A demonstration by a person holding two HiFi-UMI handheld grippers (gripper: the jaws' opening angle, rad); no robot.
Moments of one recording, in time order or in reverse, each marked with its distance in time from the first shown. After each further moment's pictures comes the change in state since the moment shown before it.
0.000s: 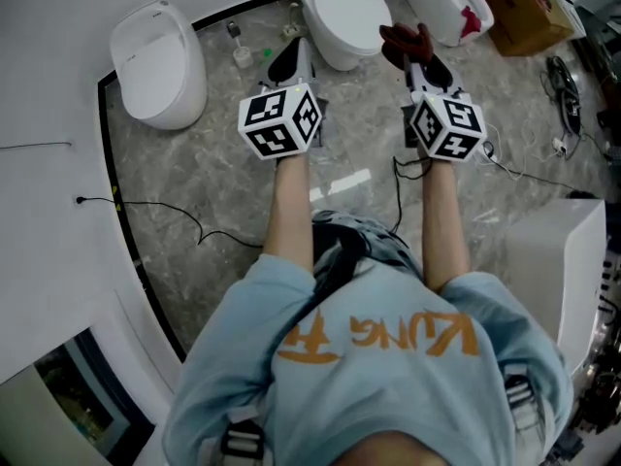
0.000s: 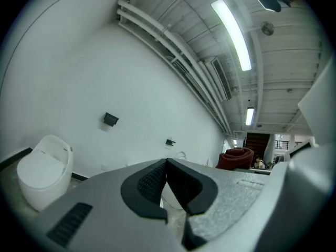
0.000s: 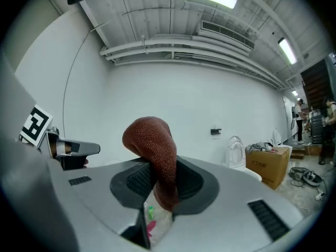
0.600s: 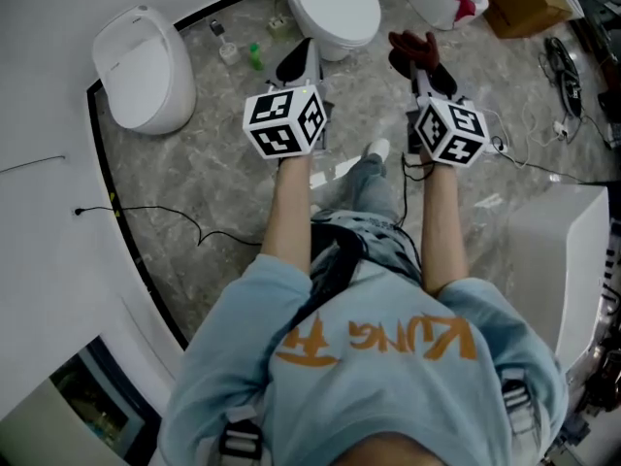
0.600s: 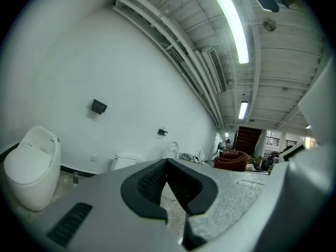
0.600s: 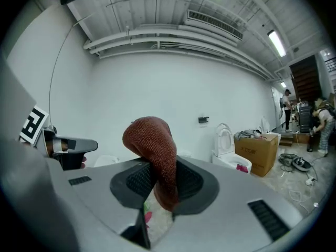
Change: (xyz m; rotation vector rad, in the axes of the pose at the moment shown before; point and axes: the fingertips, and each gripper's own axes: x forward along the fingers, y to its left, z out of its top) left arm 0.059 -0.040 -0.049 -0.009 0.100 -0.083; right arm 0.003 -0.076 -0.048 0.076 0.094 -0.091
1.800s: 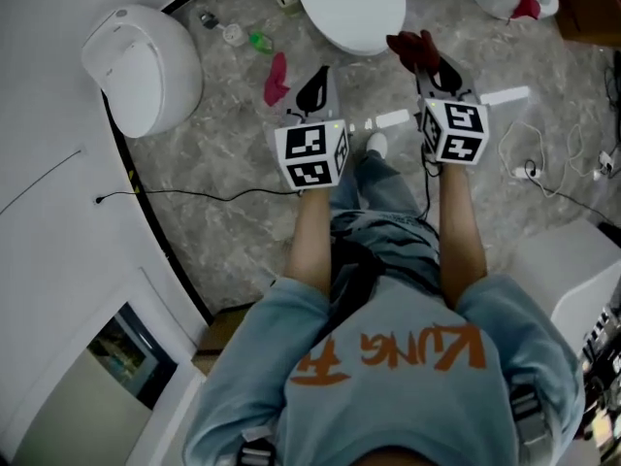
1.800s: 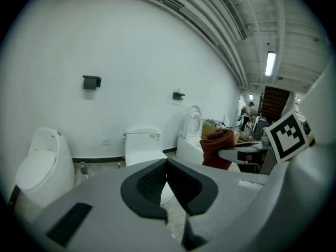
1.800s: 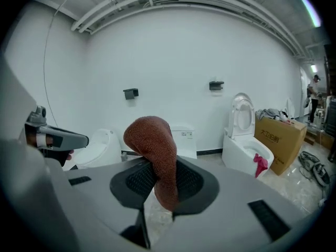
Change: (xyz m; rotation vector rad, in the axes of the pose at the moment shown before) left arm 0.292 0.034 -0.136 0.124 0.350 0.259; right arm 0.299 -0.185 -0.103 -0.063 0.312 0.175
